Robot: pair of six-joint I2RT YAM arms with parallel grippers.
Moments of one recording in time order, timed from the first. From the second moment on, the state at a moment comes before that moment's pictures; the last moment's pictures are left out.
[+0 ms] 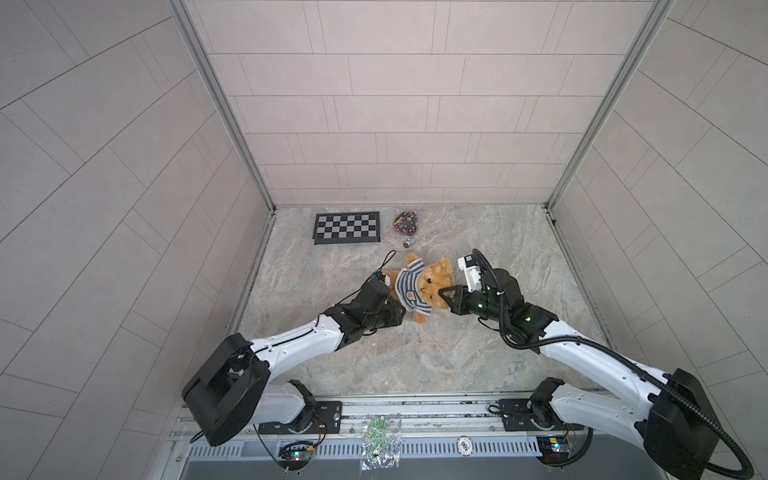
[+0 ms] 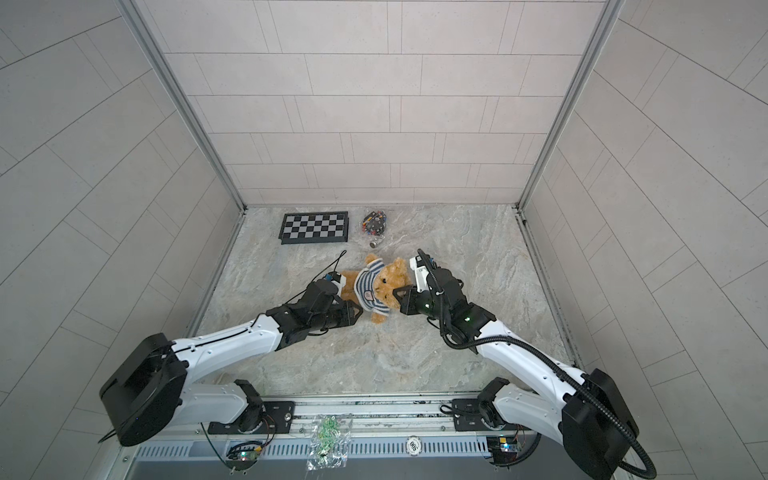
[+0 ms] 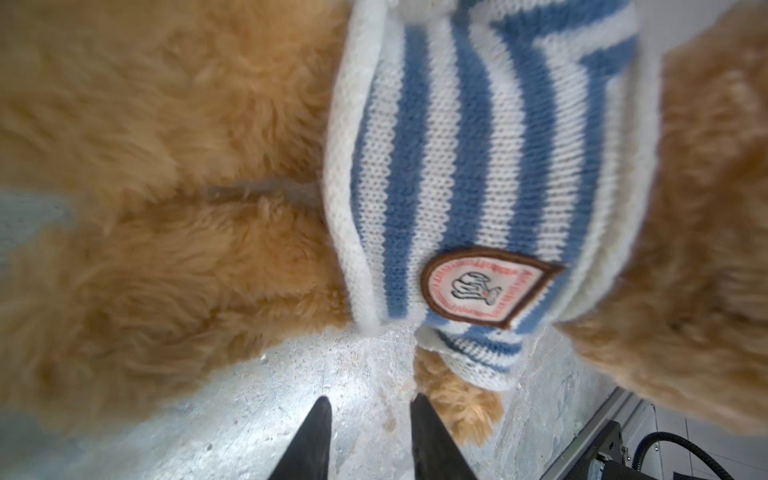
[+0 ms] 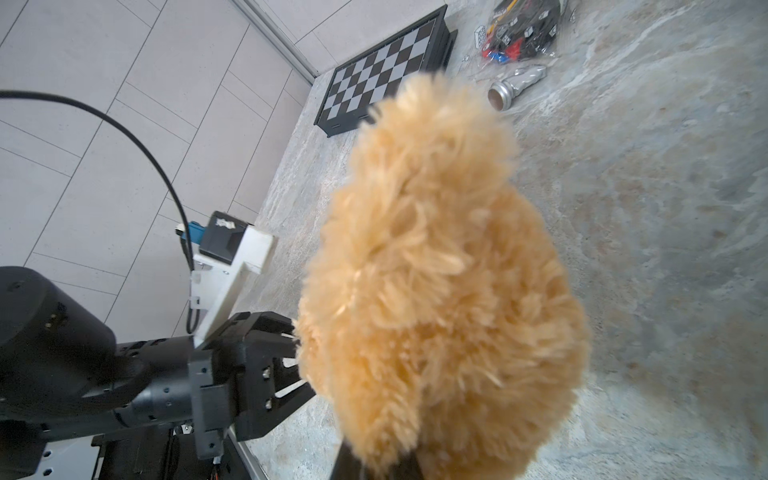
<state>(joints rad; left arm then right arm) -0.73 1.33 0.62 -0.06 0.10 -0.80 0.59 1.07 0.63 -0.03 -0.24 0.66</state>
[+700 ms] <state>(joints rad) -0.73 1.53 0.67 0.08 0.08 -0.81 0.59 1.07 0.60 -0.01 -0.24 0.68</state>
